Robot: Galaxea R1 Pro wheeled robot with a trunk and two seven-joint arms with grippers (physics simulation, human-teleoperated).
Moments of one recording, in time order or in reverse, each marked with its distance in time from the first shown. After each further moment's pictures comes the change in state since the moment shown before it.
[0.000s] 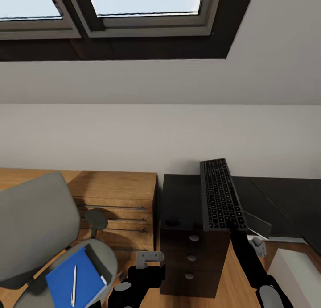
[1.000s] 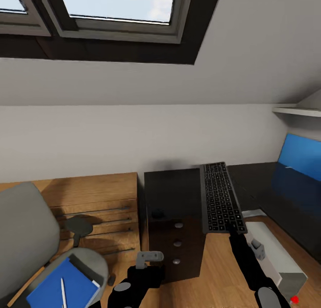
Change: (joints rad) left arm 0.000 0.002 -0.002 0.002 -0.006 -0.003 -0.003; right arm 0.000 0.003 0.000 0.030 0.001 -0.011 -0.004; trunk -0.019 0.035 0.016
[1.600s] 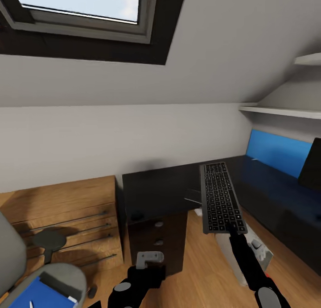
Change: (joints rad) left arm 0.000 -0.002 0.000 0.002 0.003 0.001 -0.001; right arm 0.000 0.000 -0.002 0.000 0.001 0.000 -0.002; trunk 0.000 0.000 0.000
